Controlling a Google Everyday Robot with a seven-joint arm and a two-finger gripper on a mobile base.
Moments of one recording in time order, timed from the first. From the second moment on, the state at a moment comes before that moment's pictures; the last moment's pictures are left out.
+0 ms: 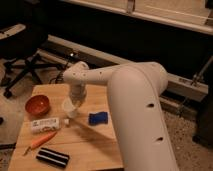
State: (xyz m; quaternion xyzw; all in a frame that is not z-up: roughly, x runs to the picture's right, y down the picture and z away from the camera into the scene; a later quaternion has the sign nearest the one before) arm -0.176 0.083 0.841 -0.31 0.14 0.58 0.74
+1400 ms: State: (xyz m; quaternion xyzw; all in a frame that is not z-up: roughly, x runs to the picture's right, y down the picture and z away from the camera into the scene) arm -0.358 -0.012 0.769 -0.28 0.08 0.48 0.83
